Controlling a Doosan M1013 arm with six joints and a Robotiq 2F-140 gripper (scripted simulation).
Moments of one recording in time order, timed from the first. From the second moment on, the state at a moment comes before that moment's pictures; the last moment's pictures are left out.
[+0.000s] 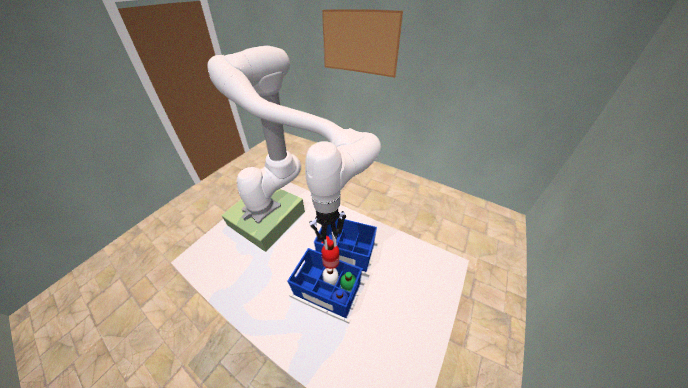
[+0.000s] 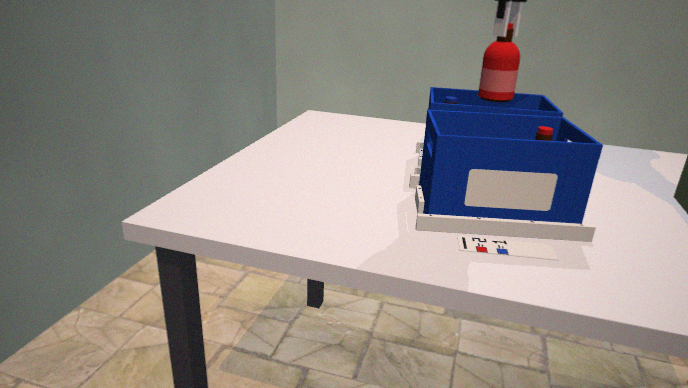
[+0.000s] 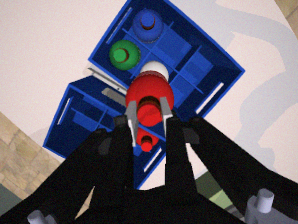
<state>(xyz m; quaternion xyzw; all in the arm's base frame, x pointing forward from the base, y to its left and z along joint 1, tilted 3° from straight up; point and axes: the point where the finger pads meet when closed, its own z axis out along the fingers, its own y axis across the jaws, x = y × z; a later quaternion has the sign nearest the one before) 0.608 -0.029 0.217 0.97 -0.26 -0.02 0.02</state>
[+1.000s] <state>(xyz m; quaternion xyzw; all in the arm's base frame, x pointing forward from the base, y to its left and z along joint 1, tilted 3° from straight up) 0.595 0.022 0.216 0.97 -0.26 -0.02 0.02</state>
